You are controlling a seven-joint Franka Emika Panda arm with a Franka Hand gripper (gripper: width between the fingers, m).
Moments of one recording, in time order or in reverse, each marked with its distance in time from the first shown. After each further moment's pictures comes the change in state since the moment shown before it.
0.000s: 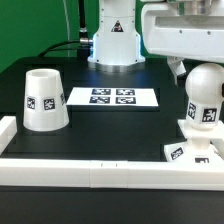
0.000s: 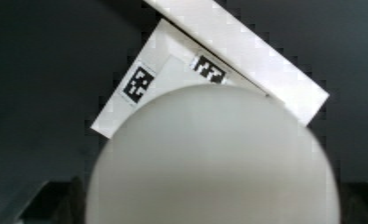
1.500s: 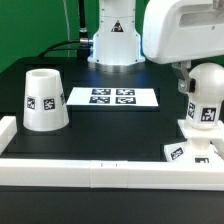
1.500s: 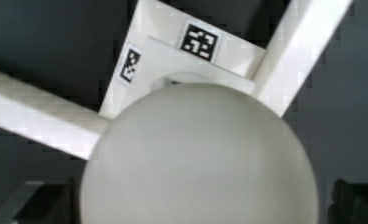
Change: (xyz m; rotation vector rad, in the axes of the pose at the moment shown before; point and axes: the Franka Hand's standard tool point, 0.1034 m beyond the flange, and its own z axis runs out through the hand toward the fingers) arm -0.009 -0.006 -0.003 -0.113 0.029 -1.413
